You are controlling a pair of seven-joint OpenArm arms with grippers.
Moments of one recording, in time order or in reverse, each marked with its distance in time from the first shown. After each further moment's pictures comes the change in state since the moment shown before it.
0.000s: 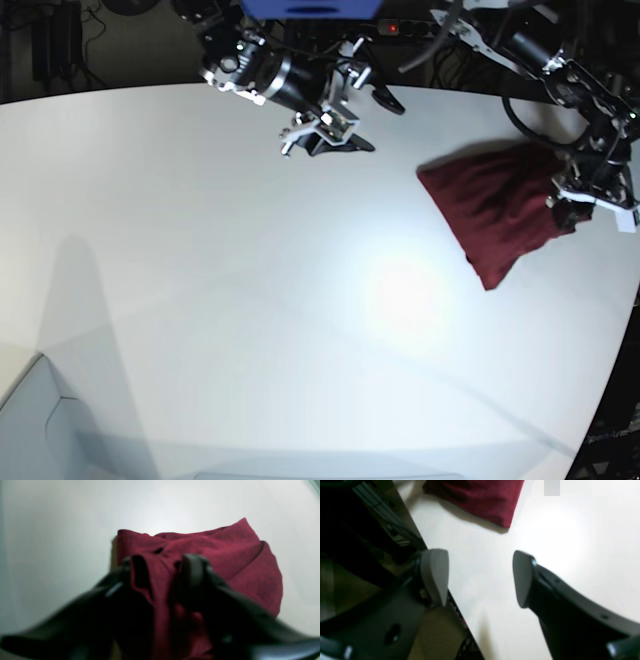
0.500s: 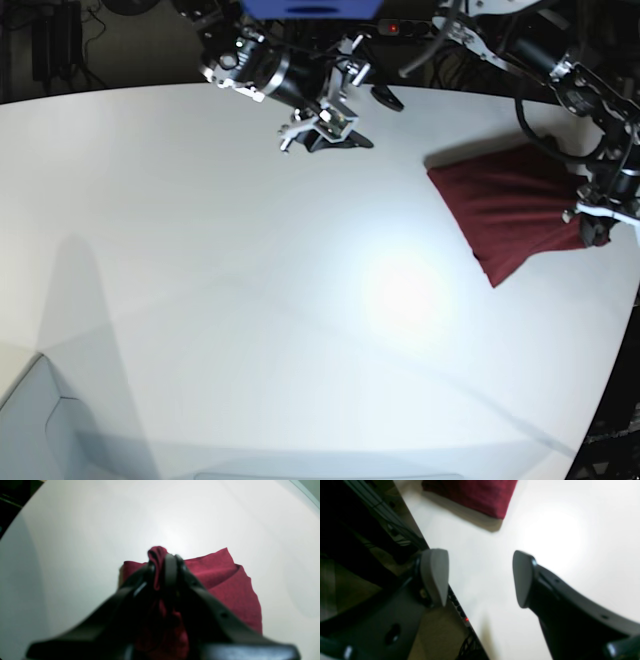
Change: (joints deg) left arm -1.6 -0.7 -0.1 6.4 -0.4 0.0 0.2; right arm -0.8 0.0 0.3 0.0 0.0 0.0 0.0
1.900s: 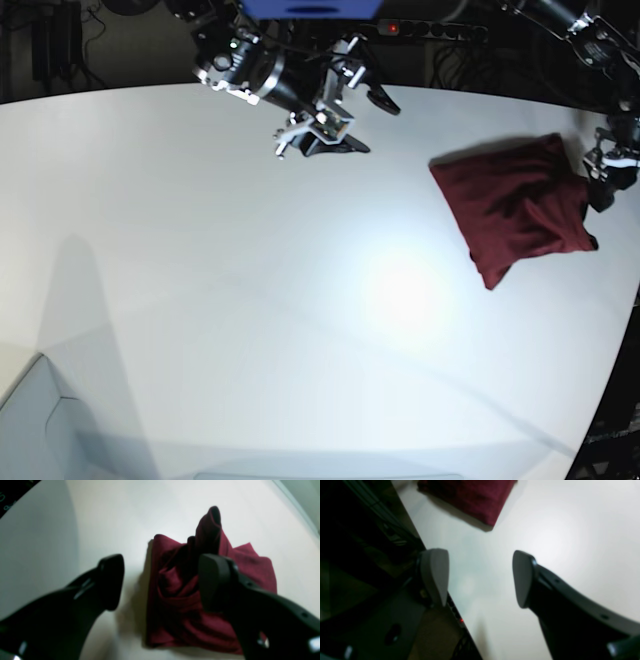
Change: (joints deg) left arm 11.3 -5.6 -2.7 -9.0 -15.0 2.8 -7.3; right arm 0.3 1.1 -0.1 1.8 -0.2 0.0 0.0
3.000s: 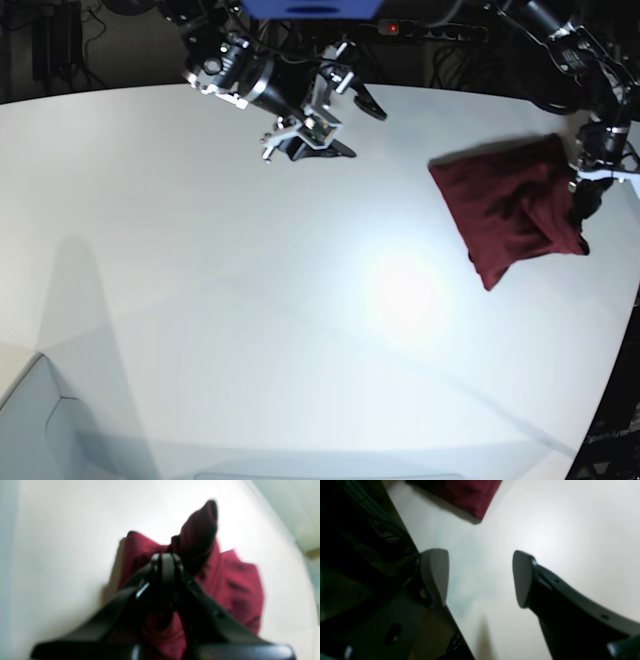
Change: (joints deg) left arm 0.2 2.4 6.3 -5.0 -2.6 0.8 -9.4; right arm 0.2 1.1 1.9 0.0 0.0 0.0 0.0
